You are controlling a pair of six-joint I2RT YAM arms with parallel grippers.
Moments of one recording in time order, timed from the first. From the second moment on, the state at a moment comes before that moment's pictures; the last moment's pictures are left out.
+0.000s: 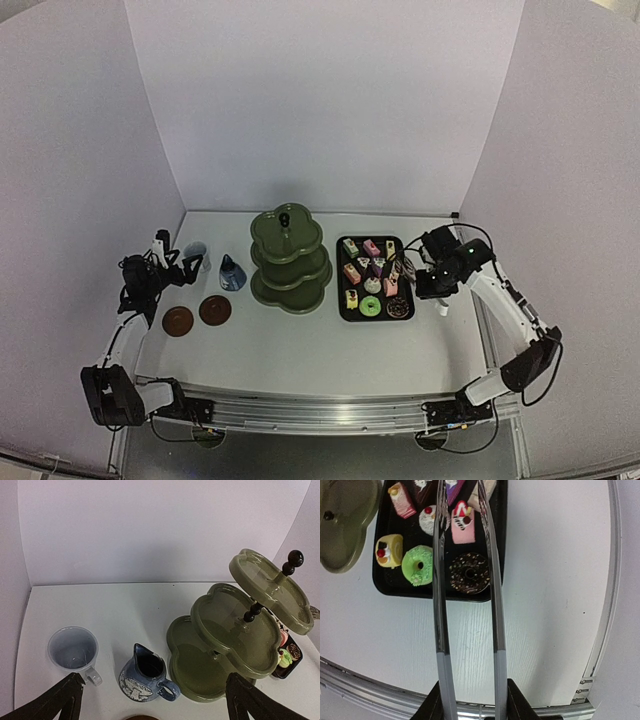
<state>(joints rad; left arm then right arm) 0.13 1.12 0.71 0.13 0.58 -0.09 0.45 1.48 1.55 -1.33 0.04 0.35</state>
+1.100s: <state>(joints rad) 0.13 1.11 0.71 0.14 0.59 -0.10 0.62 1.65 1.42 -1.23 0.01 0.39</state>
